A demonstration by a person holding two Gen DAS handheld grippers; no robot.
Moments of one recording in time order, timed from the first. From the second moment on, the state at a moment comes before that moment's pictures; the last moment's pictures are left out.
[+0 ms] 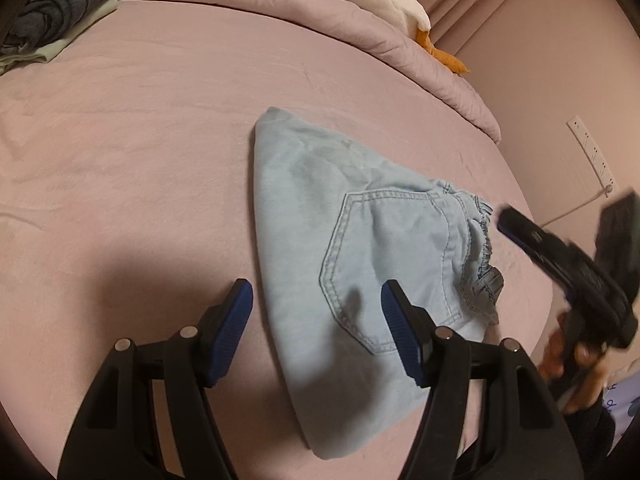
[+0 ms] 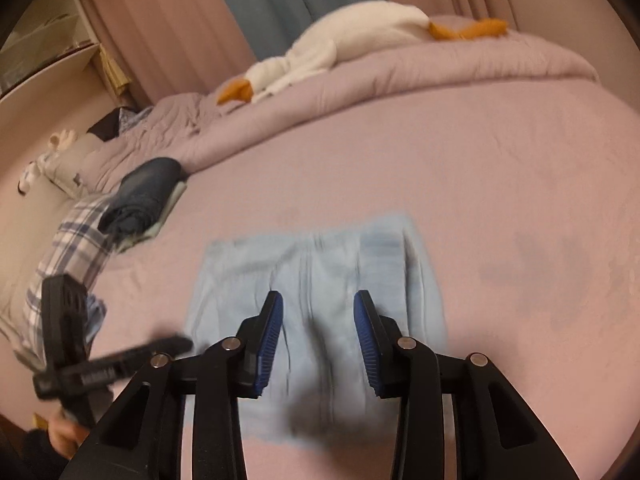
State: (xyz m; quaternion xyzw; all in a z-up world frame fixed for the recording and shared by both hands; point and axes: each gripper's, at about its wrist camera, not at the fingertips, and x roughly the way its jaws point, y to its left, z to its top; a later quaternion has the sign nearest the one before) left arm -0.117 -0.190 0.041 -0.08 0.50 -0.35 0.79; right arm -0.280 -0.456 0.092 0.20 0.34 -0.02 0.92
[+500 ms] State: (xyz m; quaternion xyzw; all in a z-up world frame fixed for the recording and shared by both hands) left arm -0.124 -0.191 0.047 -0.05 0.50 -0.36 0.79; right arm -0.251 -0.475 0.070 0.21 0.40 -0.04 0.89
